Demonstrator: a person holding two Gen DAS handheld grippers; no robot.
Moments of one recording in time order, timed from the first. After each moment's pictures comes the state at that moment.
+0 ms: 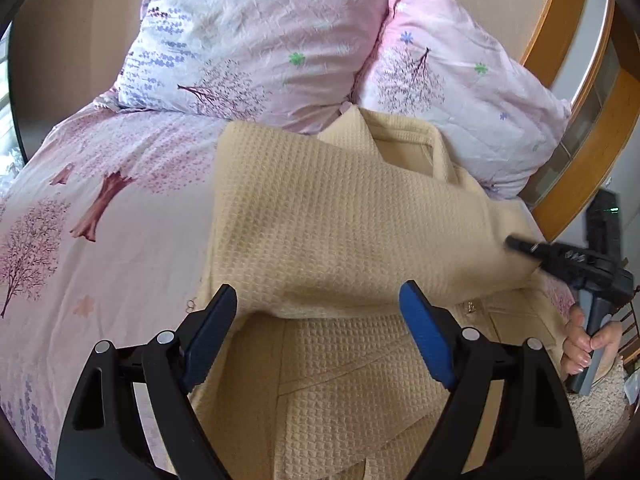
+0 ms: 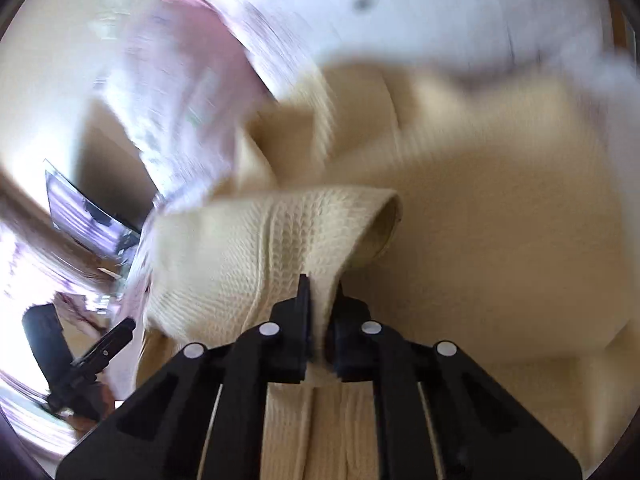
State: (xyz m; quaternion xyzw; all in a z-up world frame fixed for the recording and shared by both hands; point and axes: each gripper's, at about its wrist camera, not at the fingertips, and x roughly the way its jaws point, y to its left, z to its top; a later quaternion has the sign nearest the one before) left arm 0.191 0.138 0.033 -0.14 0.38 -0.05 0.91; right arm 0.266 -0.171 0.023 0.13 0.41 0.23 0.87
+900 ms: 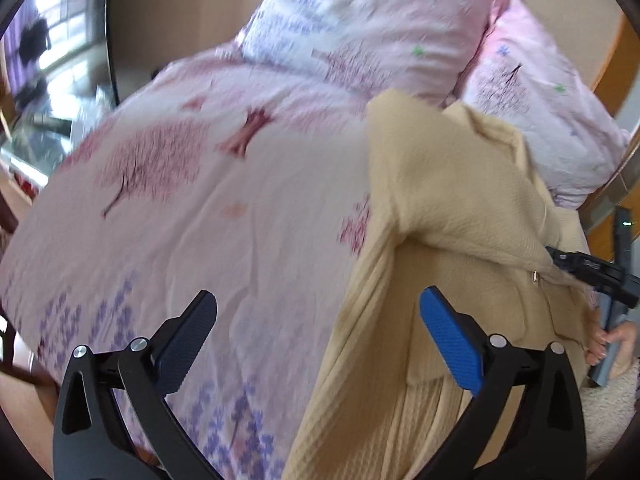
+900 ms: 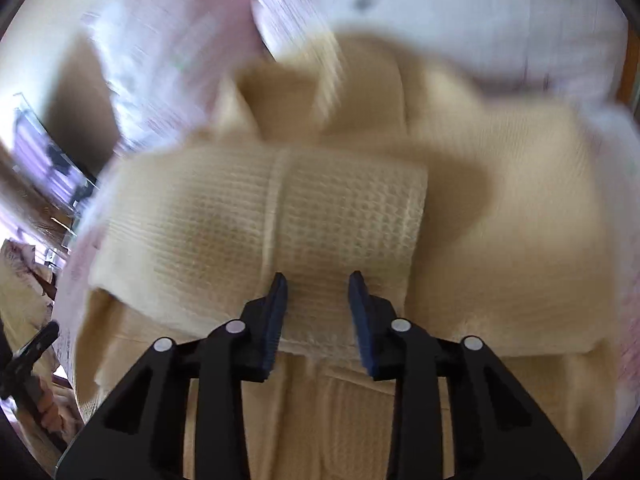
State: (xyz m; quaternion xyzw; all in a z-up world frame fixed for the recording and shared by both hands) left arm 0.119 0.207 0.018 -0.18 0.44 0.08 0.88; right arm 0.271 -0.152 -0.029 0.07 0.52 0.20 0.83
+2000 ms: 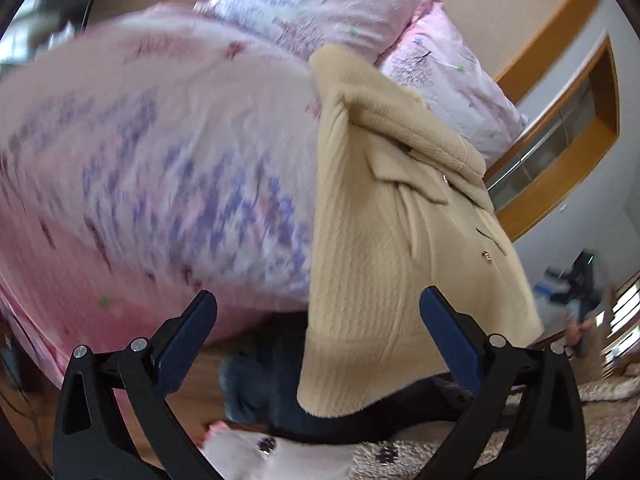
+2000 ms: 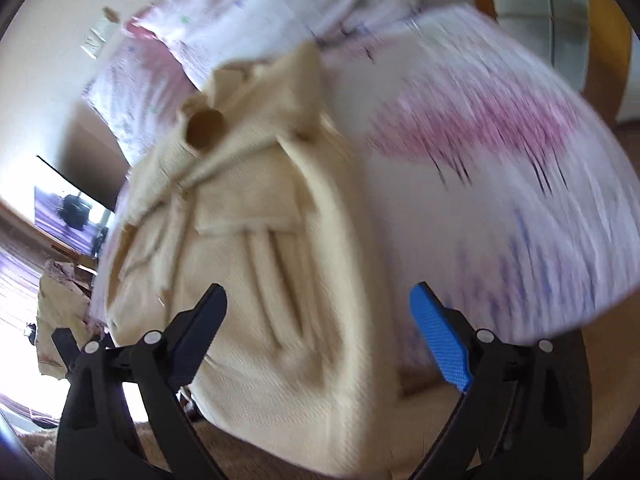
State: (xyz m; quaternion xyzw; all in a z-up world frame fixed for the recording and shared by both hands) left arm -0.037 0.234 -0.060 -0.27 0.38 -0.11 0.88; right arm 0.062 -0.425 -0.017 0.17 0.51 0.16 0.82
